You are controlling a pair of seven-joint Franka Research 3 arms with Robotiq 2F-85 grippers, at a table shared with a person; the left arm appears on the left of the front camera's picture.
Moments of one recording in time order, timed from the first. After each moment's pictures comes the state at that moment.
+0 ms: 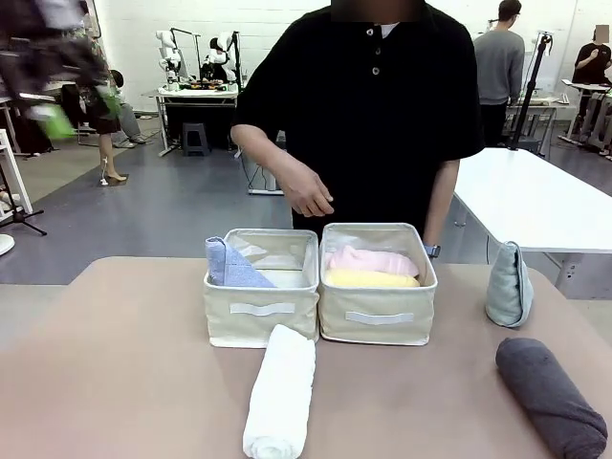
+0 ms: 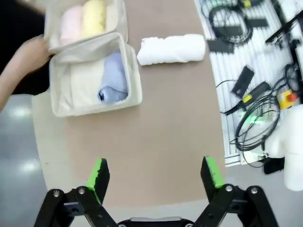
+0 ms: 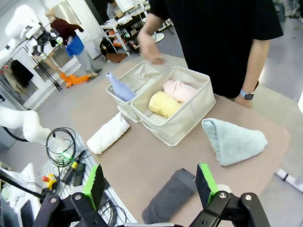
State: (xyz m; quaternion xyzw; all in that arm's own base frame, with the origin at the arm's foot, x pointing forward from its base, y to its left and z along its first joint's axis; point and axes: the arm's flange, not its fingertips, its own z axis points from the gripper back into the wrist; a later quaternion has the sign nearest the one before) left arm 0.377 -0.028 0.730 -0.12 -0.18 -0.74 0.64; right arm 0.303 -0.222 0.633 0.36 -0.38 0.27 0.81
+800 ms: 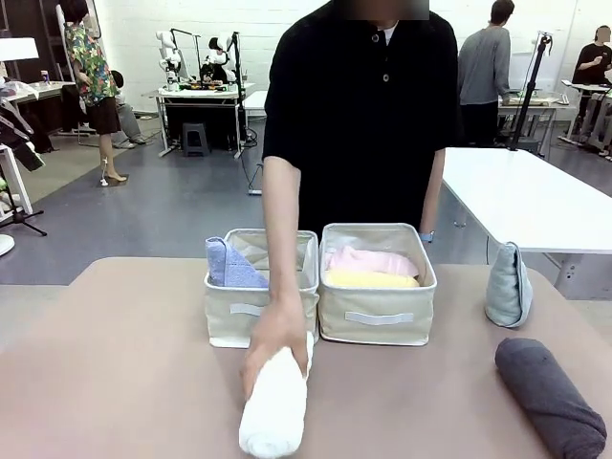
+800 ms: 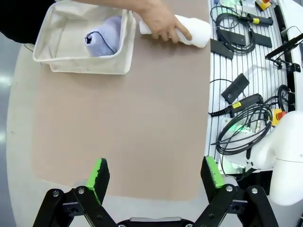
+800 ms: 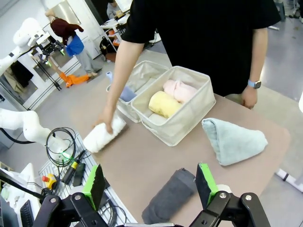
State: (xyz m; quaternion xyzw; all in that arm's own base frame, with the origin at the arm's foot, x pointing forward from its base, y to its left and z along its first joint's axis) left arm 0.378 0.045 0.656 -0.16 -0.15 -0.66 0.72; right arm 0.303 -0.222 0.634 0.36 -0.38 0.27 0.81
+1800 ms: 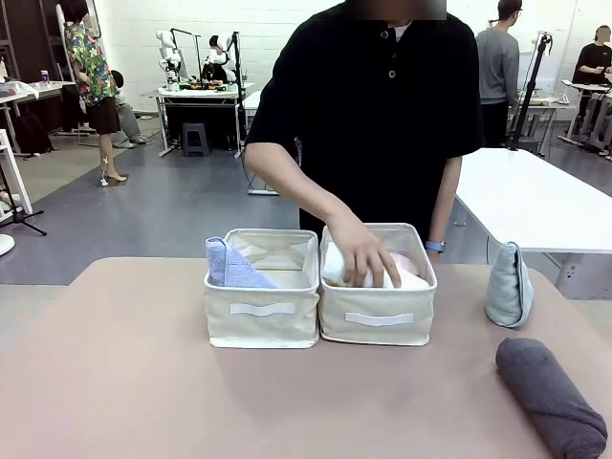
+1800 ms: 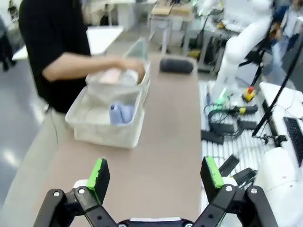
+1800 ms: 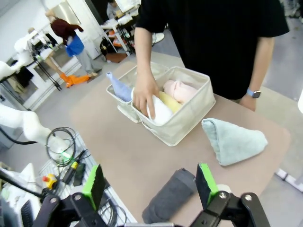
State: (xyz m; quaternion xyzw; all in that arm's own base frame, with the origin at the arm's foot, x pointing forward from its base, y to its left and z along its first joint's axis) left arm 0.333 0.222 0.648 -0.37 -0.41 -0.55 0.63; right arm 0.303 -0.222 0.634 0.36 -0.38 0.27 0.81
